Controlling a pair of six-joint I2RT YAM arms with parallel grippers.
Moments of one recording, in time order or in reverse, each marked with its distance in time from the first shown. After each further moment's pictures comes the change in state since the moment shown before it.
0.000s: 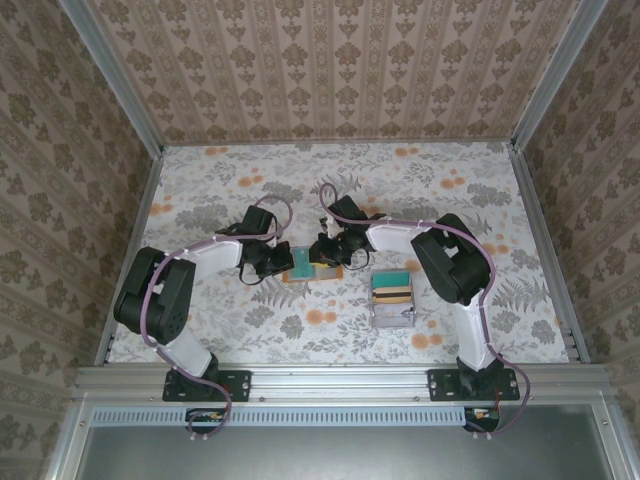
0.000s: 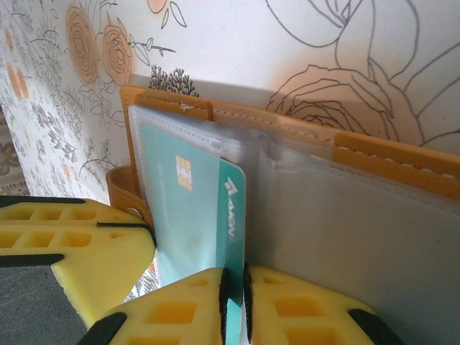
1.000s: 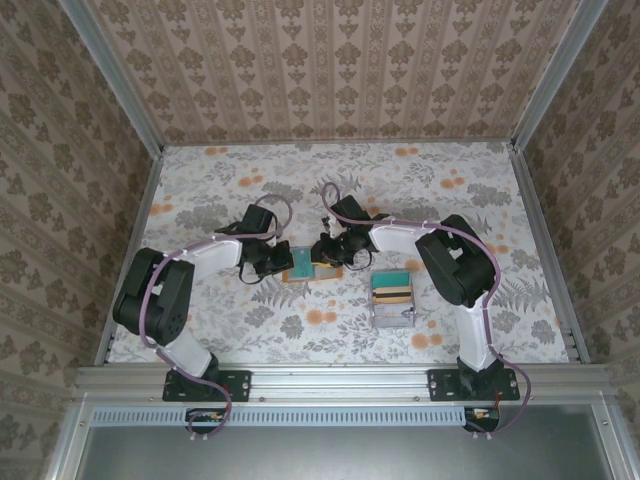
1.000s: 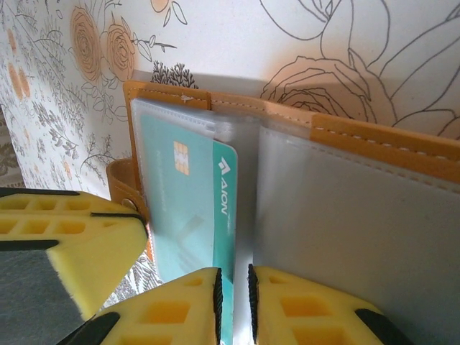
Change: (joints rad) left arm 0.001 -0.006 0.013 -0.026 -0.008 0.000; right arm -0.009 -0.036 -0.027 -0.008 0.019 -0.009
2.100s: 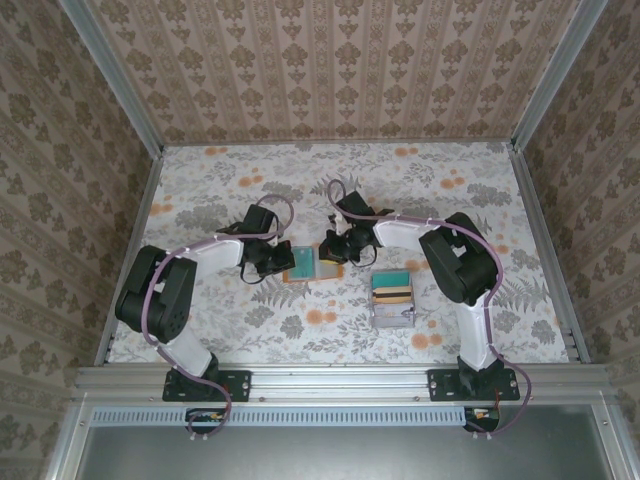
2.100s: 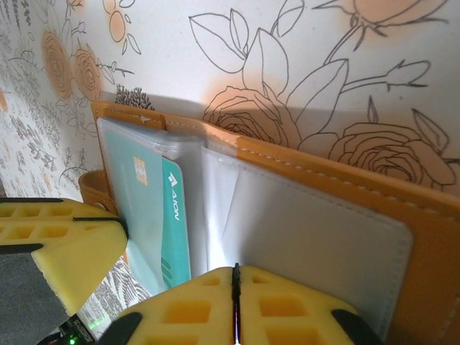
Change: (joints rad) left arm -0.002 0.017 0.000 0.026 0.000 0.007; right arm -0.034 0.000 0.011 -0.060 0.019 -0.033
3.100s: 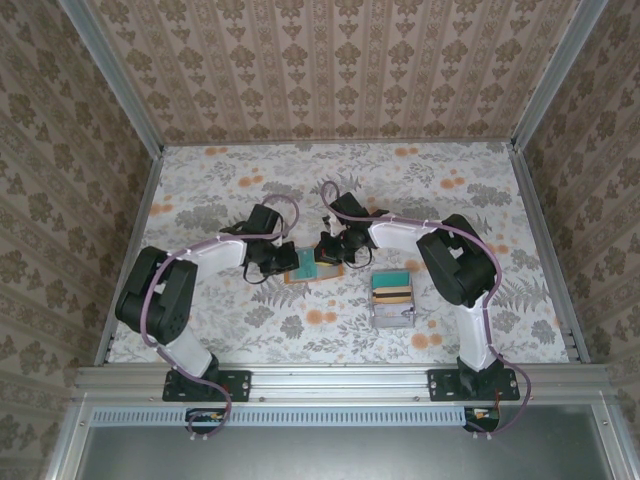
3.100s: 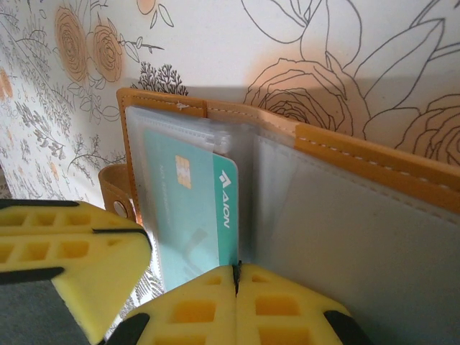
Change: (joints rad) left arm -0.039 -0.003 0.019 -0.018 0.000 0.015; right arm 0.031 0.000 0.029 -0.029 0.010 0.007
